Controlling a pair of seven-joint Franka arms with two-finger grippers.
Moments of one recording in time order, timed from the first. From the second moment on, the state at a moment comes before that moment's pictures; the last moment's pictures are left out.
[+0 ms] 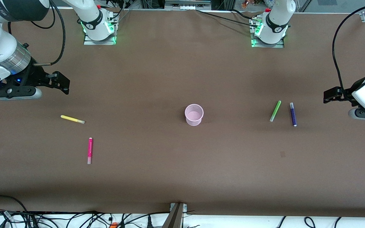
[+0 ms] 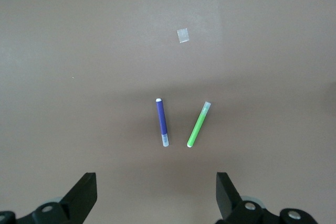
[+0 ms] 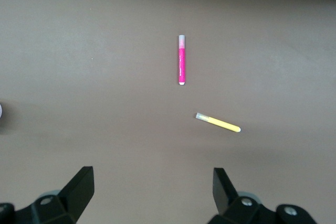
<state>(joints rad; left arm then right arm) 0.18 0.25 -0.19 -1.43 0.11 1.55 0.11 0.23 0.12 -0.04 -1.52 -0.04 1.68 0.12</state>
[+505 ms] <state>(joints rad) 0.23 0.24 -0.19 -1.69 0.11 1.92 0.11 0.24 0.12 -0.04 -1.52 -0.04 1.68 0.12</state>
